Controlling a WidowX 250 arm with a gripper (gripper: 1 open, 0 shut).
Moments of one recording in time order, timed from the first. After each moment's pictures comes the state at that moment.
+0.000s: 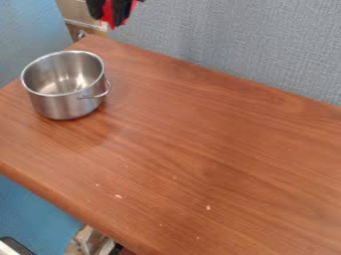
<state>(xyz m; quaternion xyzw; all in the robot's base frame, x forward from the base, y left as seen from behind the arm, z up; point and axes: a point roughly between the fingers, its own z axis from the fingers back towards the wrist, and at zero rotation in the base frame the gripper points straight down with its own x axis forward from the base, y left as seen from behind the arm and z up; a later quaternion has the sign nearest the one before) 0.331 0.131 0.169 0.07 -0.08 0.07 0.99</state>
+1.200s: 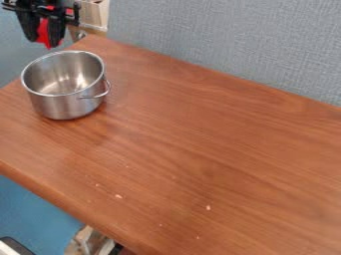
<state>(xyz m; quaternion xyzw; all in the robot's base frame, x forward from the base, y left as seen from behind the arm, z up) 0.298 0.212 0.130 0.11 -0.07 0.17 0.98</state>
